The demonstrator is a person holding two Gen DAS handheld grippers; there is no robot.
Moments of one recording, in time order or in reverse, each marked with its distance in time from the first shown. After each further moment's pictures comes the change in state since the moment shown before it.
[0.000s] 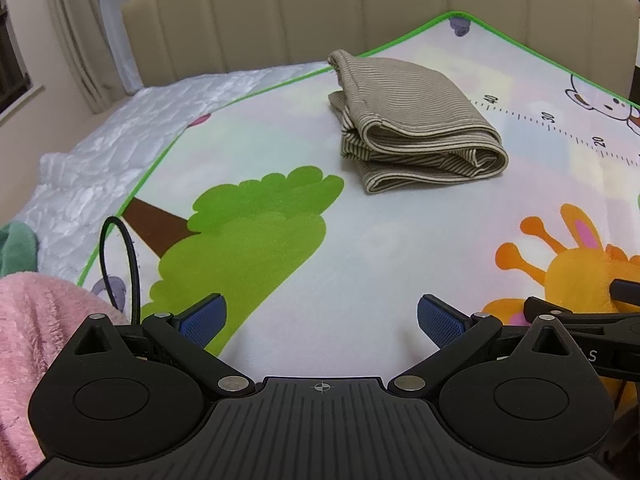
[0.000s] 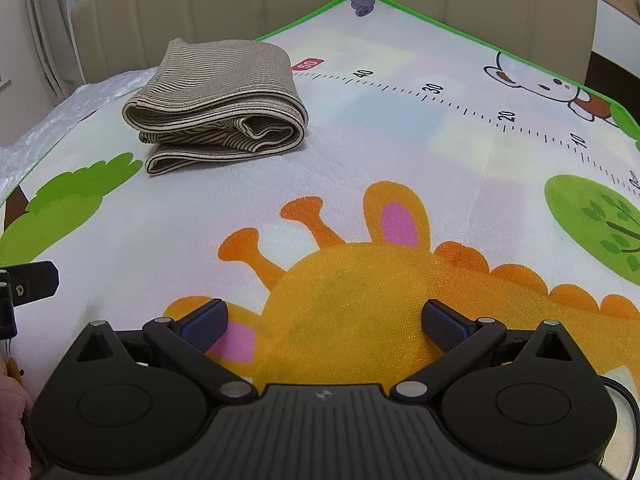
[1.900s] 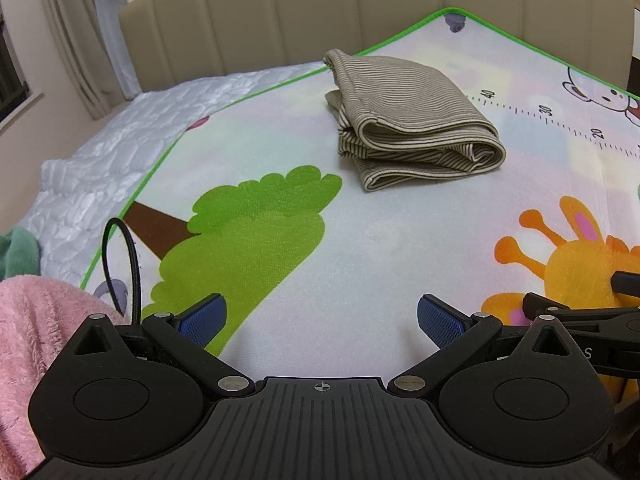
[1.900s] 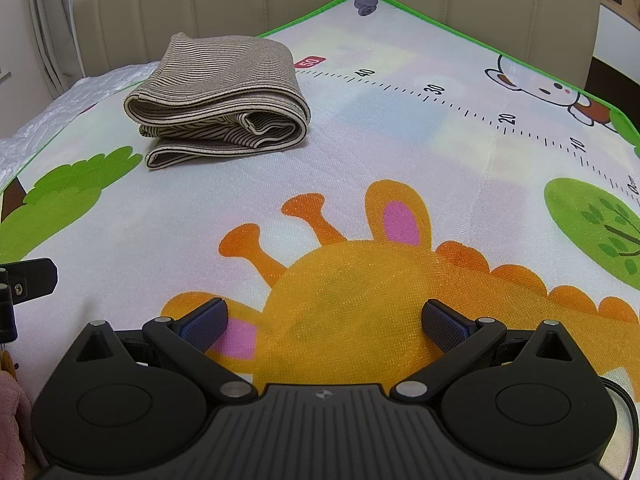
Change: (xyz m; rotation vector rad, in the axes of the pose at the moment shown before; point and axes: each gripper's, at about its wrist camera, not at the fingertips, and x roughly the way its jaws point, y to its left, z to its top) left arm -0.002 -0.003 -0.002 0.024 -0.001 0.009; right arm 0.001 0.006 -0.001 -0.017 0.003 -0.016
